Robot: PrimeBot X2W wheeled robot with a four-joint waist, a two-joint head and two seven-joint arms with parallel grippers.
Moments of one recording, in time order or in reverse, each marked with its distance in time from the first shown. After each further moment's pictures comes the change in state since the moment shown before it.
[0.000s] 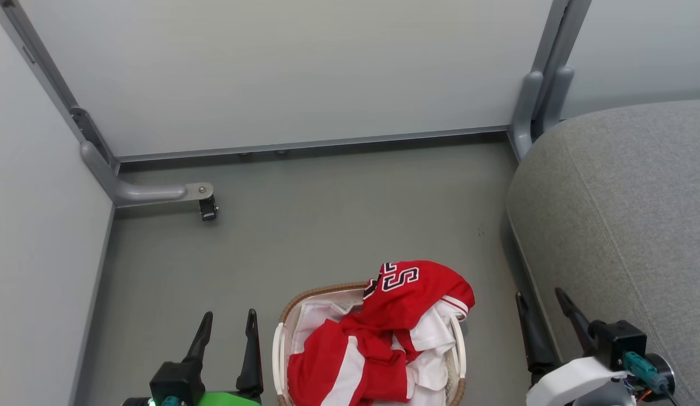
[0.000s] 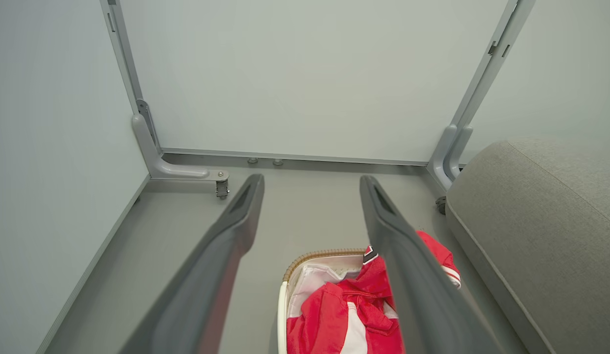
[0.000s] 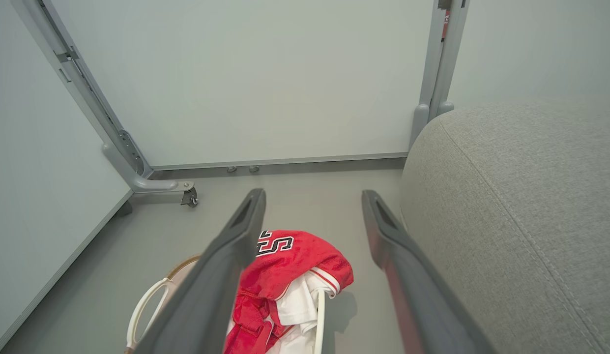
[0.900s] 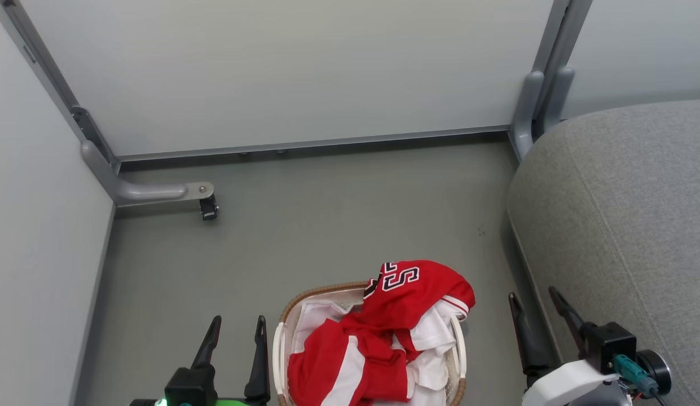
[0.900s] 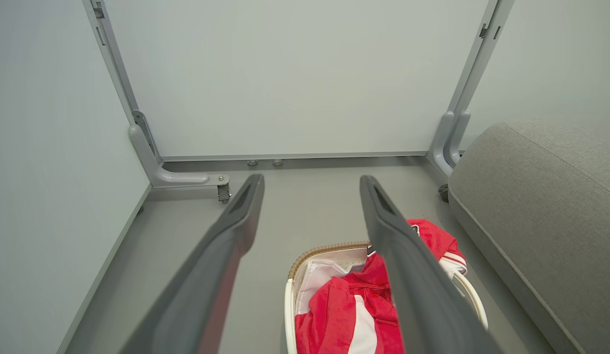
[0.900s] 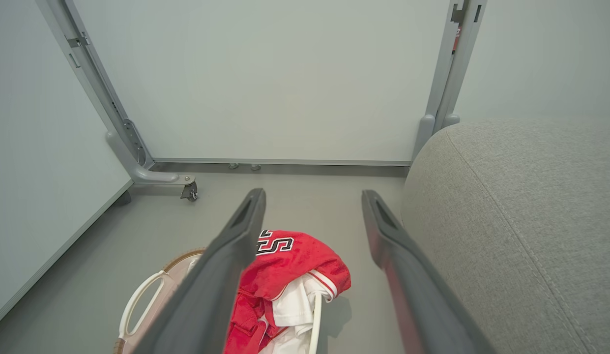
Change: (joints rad) left arm 0.010 0.001 -0.021 0.010 0.078 0.006 -0.020; right arm 0.001 -0.001 0.017 -0.002 -0.065 0.000 -0.019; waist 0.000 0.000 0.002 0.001
